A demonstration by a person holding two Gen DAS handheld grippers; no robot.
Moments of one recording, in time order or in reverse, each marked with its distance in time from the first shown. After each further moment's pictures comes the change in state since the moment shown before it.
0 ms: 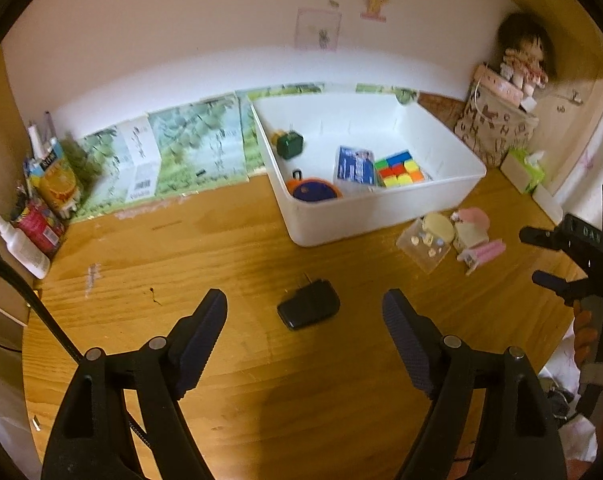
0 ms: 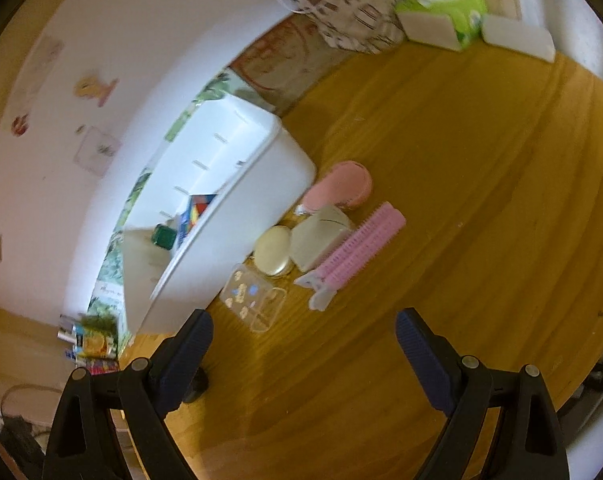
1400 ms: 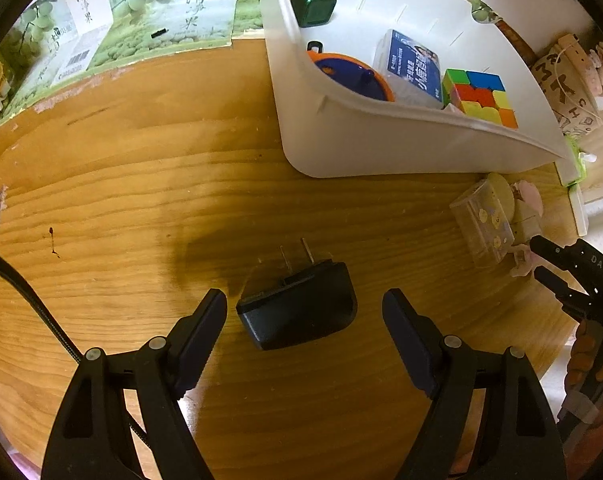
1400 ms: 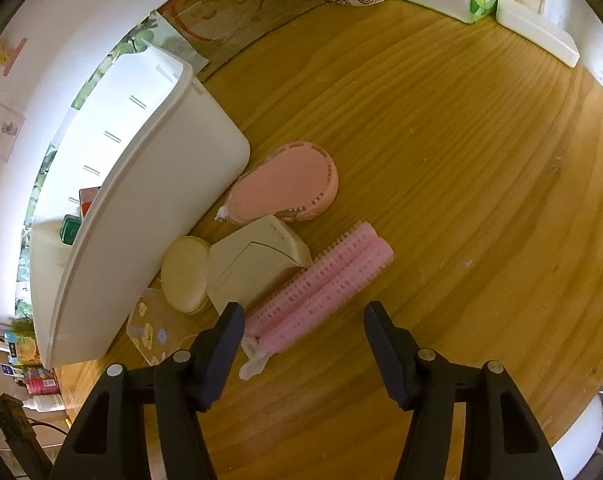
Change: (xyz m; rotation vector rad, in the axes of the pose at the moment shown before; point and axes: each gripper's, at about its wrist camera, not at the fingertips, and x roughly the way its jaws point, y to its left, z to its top) left arm 0.137 0.015 0.011 -0.202 0.416 -0.086; right arm 0.084 -0.001 0.045 -0.031 0.136 -0.254
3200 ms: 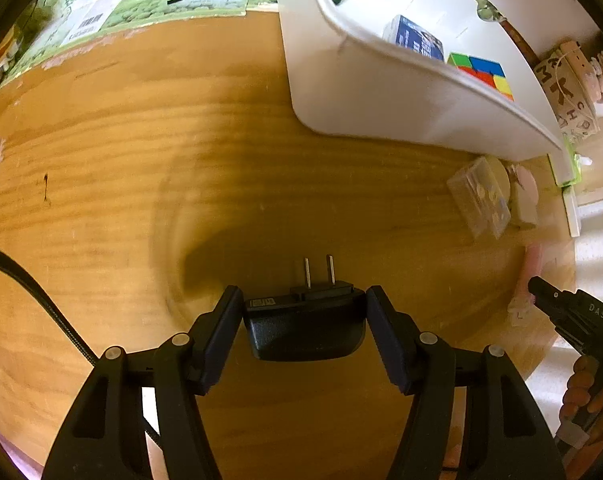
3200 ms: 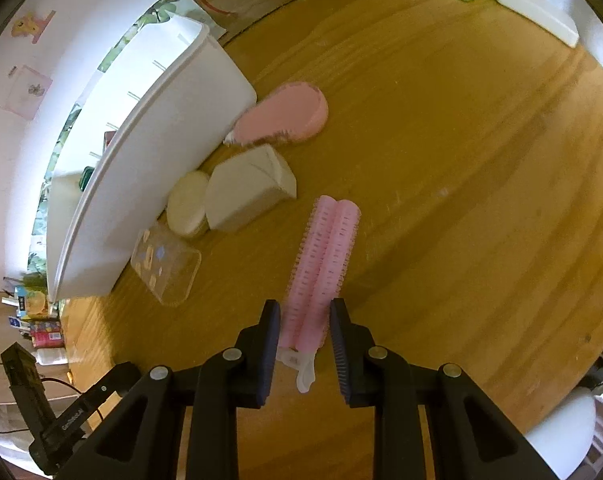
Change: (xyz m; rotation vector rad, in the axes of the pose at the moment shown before) left arm 0.010 0.008 -0.029 -0.058 0.019 -0.042; right arm -0.036 -0.028 -0.052 -0.056 0.095 0.061
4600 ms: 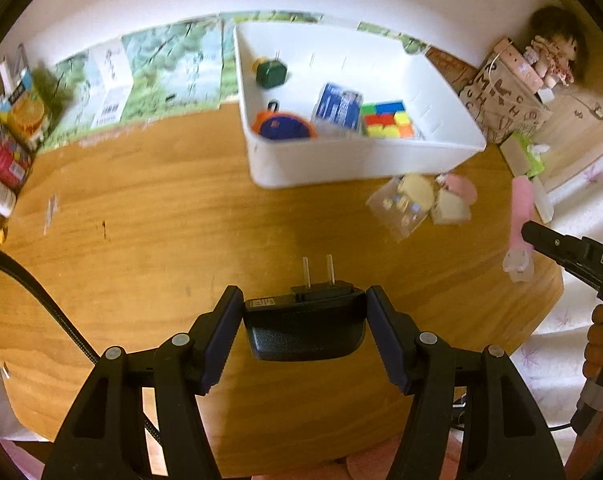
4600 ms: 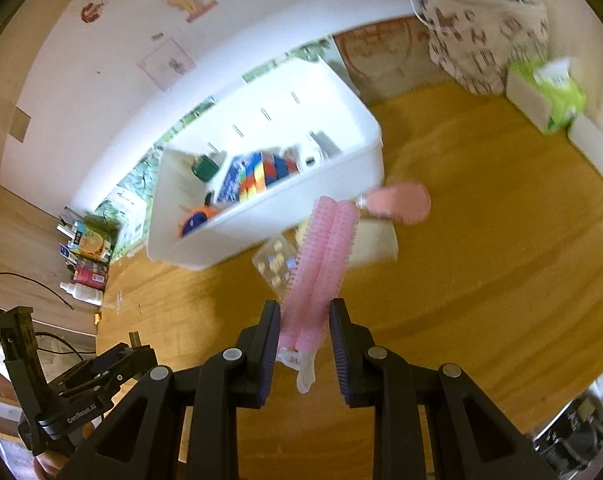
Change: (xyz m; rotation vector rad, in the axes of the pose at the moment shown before) left arm -0.105 -0.057 -0.025 0.119 -0.188 0.042; right arm -0.091 0.076 0.014 -0.330 -0.111 0.131
